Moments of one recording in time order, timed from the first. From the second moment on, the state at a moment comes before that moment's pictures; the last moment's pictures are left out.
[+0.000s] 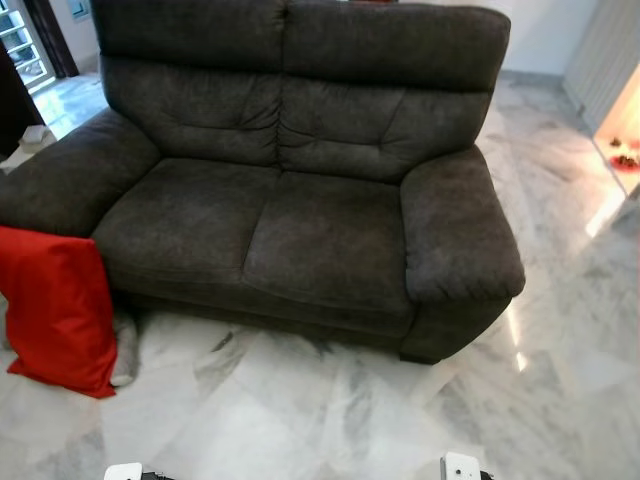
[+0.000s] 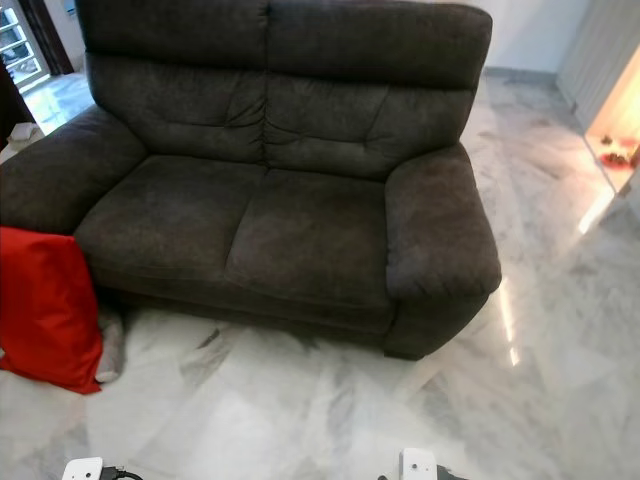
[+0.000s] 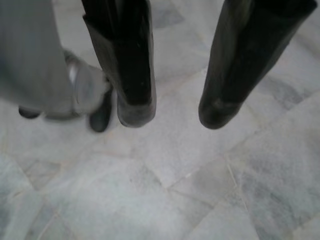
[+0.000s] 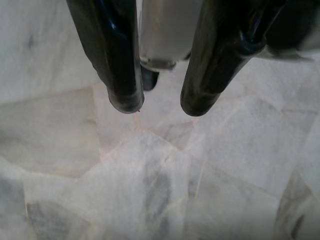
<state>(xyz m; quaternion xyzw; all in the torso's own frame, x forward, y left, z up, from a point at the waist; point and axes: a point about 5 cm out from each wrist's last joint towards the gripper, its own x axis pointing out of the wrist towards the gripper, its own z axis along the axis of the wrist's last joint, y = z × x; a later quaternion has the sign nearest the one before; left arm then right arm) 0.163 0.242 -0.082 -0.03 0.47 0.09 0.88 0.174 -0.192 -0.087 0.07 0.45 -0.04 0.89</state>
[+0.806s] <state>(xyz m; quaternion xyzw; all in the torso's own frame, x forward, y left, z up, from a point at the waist) 0.149 0.259 -0.082 -0.02 0.47 0.10 0.88 0.183 -0.171 -0.085 0.09 0.44 -0.02 0.89</state>
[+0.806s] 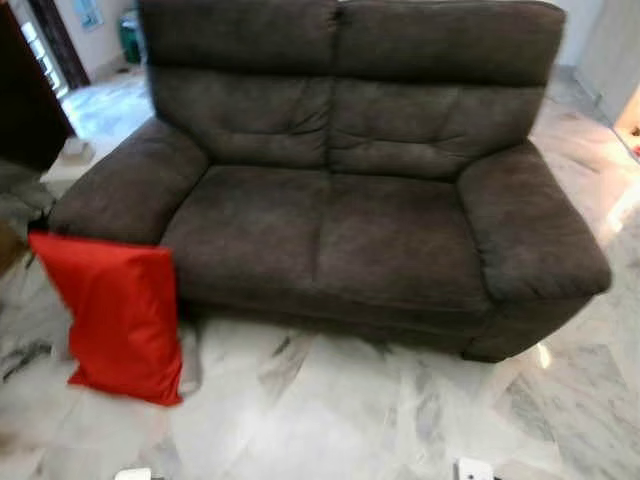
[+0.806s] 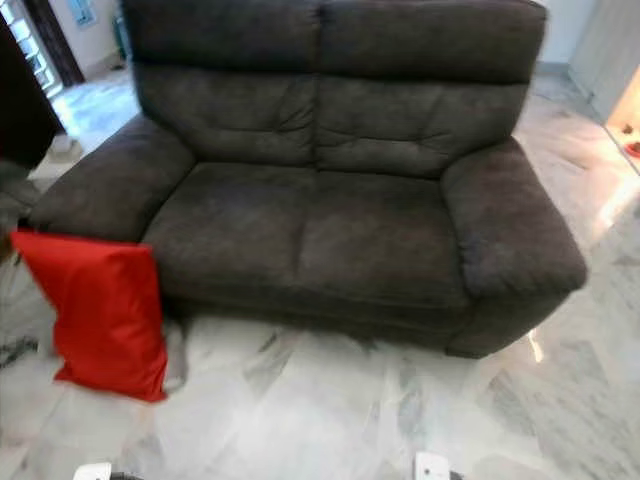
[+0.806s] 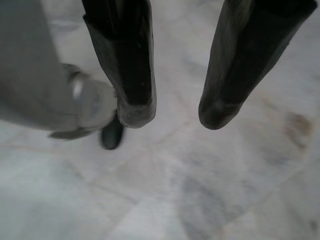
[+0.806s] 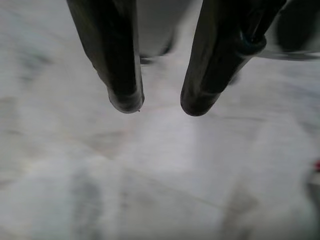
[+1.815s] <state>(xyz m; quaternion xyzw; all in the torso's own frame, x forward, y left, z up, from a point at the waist) 0.150 0.256 -0.083 -0.02 0.47 0.10 0.88 0.183 -0.172 -0.085 0.09 0.44 -0.02 0.89</state>
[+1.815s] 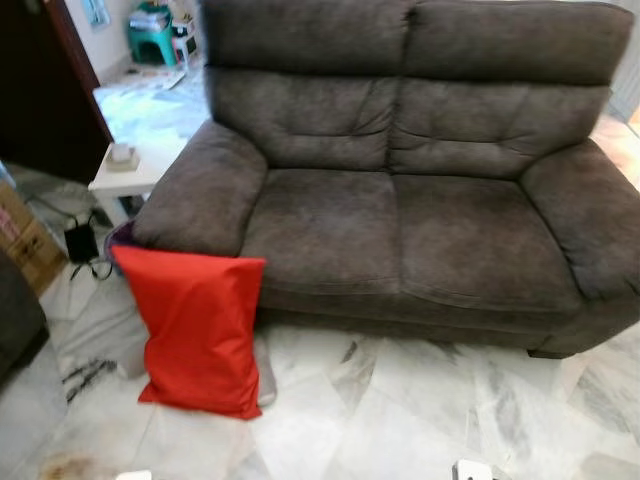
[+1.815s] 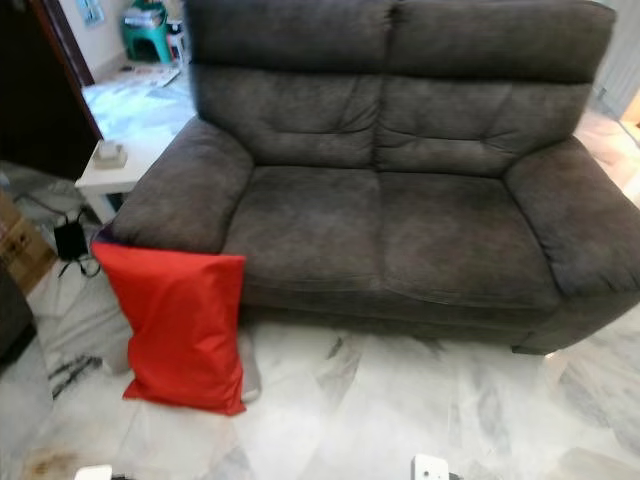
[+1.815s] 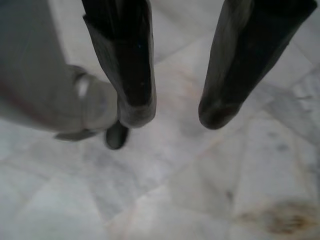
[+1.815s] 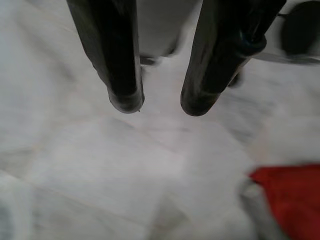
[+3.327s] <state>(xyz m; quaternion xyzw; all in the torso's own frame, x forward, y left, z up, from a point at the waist) 0.159 0.255 -0.079 -0.03 0.45 0.10 0.88 0.180 -0.177 -0.085 0.08 0.44 -0.02 0.89</state>
